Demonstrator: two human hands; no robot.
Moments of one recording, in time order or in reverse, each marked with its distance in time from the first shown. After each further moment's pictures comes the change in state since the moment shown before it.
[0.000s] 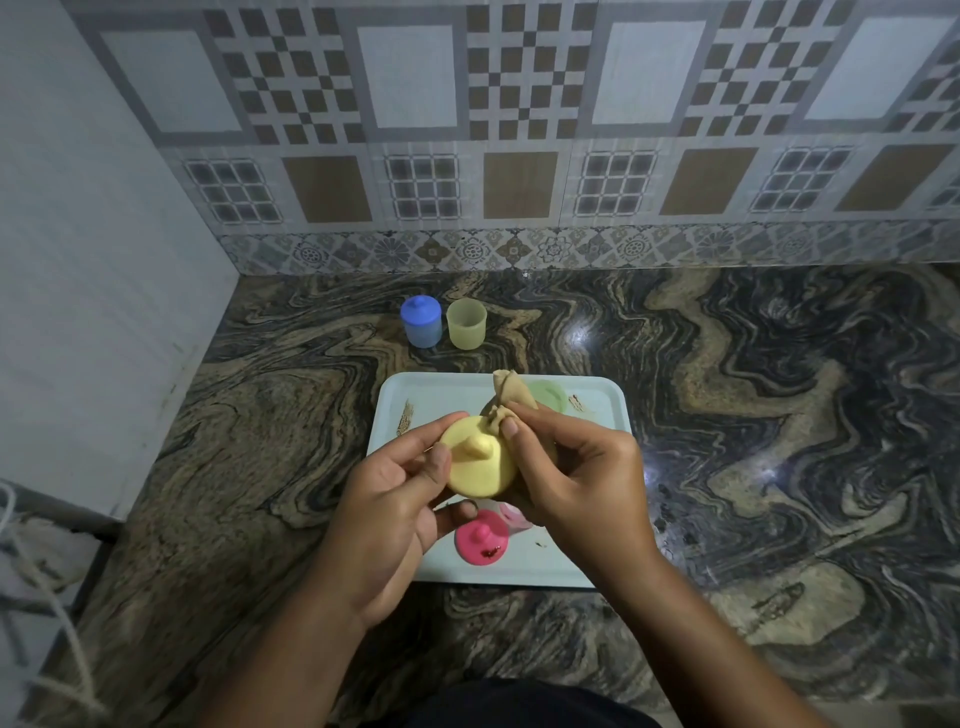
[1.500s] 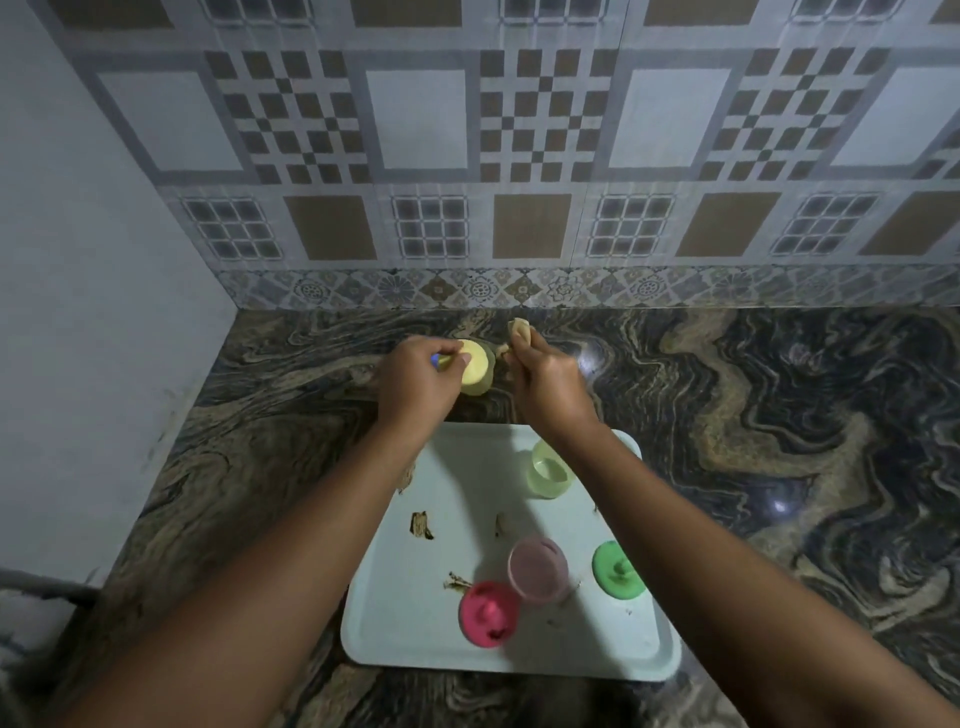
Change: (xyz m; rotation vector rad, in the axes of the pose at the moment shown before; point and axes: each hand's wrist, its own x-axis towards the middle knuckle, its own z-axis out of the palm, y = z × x) left_hand 0.235 0.021 -0.026 1.107 0.393 0.492; right_hand 0.207 0.096 0.032 -0.773 -0.104 -0.374
